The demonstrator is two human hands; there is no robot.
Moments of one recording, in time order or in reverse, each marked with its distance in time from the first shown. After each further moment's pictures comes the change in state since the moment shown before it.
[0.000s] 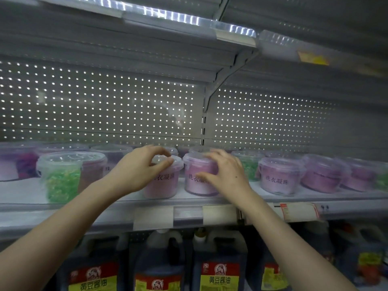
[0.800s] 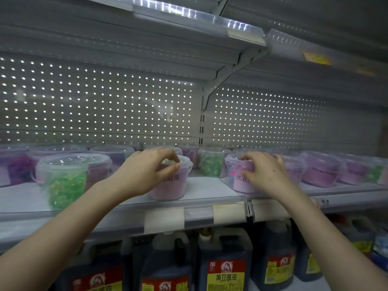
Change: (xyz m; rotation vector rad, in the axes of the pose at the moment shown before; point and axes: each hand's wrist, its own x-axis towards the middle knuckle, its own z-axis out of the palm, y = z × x) left_hand 0.002 -0.014 -0.005 0.141 -0.076 0.158; right_hand -0.008 0.030 -0.043 -0.345 -0.125 0.267
